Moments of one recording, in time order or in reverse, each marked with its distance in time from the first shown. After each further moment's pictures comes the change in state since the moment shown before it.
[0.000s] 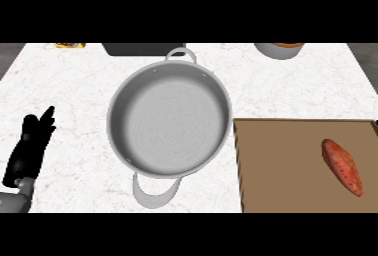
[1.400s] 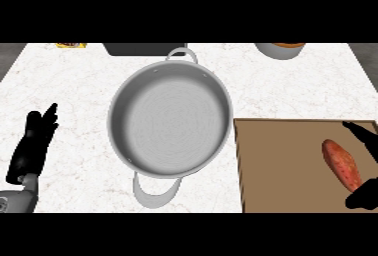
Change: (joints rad) left arm -0.007 -0.120 0.124 -0.038 -0.150 -0.107 0.052; right arm -0.157 0.425 0.059 0.364 0.466 0.199 -0.106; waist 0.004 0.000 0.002
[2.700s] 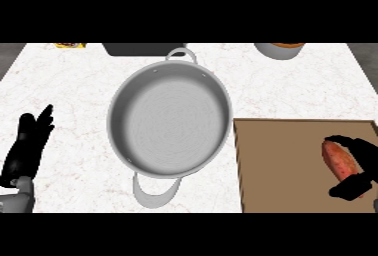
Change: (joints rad) left arm 0.019 -0.085 0.125 -0.045 -0.097 -0.117 0.011; right arm -0.035 0.206 -0.109 0.230 0.229 0.064 -0.188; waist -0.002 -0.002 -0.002
